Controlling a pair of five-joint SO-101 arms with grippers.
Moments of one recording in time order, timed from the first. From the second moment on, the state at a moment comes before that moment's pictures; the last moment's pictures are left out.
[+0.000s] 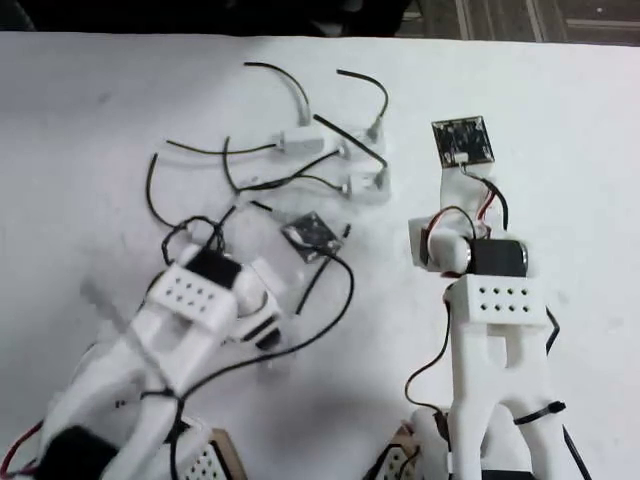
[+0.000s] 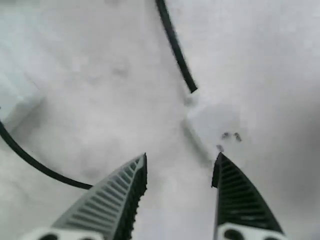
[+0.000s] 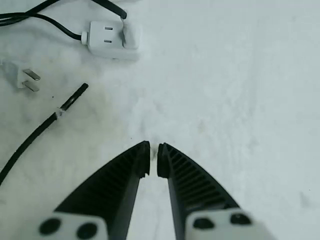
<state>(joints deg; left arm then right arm) 21.9 -29.6 50.0 70.0 -25.0 -0.7 -35.3 39.0 61.8 11.1</state>
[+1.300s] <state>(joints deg) 2.9 -16.2 51.2 61.3 -36.0 2.5 -35.3 39.0 63.6 11.3</state>
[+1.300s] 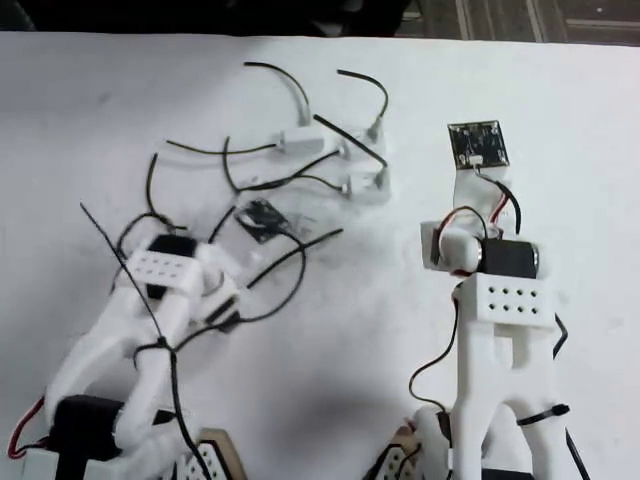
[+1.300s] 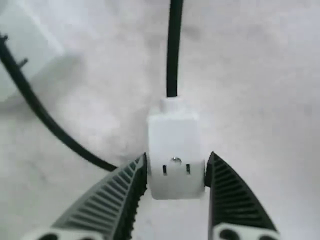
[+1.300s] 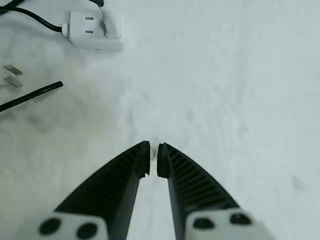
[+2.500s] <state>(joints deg) -5.7 -14.9 43.4 58.2 -41.7 2.5 -35.3 39.0 63.6 11.3</state>
